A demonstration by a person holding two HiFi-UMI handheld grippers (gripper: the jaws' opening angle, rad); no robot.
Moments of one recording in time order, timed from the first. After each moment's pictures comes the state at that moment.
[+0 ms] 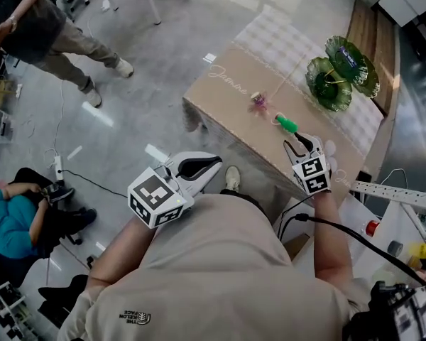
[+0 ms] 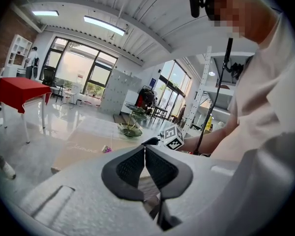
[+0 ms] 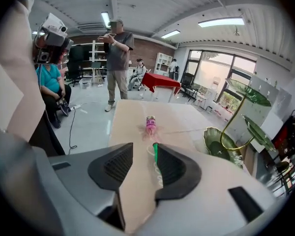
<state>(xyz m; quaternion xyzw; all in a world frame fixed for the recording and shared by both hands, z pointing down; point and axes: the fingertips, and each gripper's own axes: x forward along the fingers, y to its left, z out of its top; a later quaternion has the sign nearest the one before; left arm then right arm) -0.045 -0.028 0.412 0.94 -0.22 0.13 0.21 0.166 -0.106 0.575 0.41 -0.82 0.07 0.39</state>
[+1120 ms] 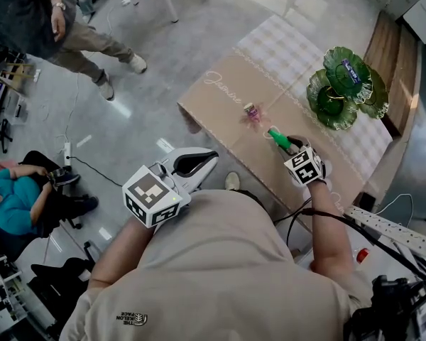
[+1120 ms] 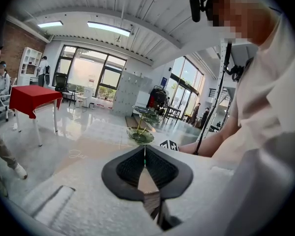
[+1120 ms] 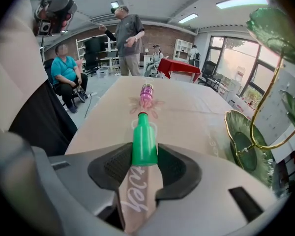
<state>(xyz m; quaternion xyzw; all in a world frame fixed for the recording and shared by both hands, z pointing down) 0.016 -0.080 0.408 0.92 -0.30 0.15 0.20 0.210 -0.160 0.678 0.29 -0.84 0.10 0.45</state>
